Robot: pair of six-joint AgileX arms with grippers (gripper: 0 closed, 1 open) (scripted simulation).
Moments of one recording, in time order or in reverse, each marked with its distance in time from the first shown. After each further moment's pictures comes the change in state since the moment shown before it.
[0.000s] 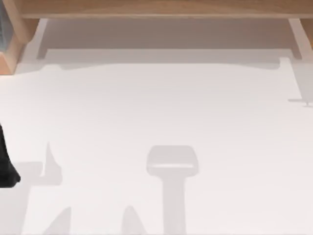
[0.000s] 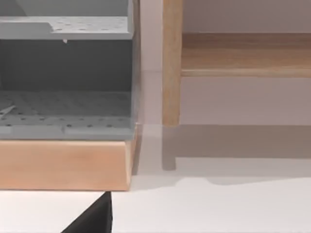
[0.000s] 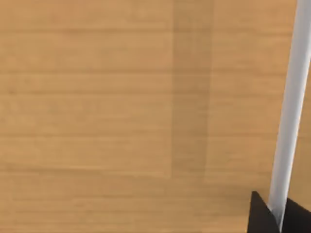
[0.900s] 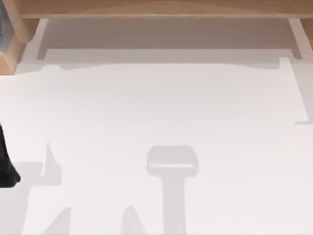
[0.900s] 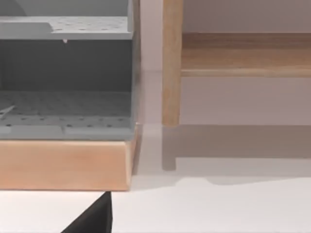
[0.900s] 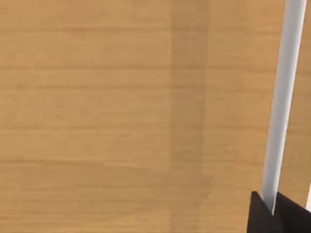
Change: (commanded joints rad) left arm 0.000 0.000 0.000 0.000 0.000 0.000; right arm -0.123 -0.077 -0.216 0.141 -0.124 0.001
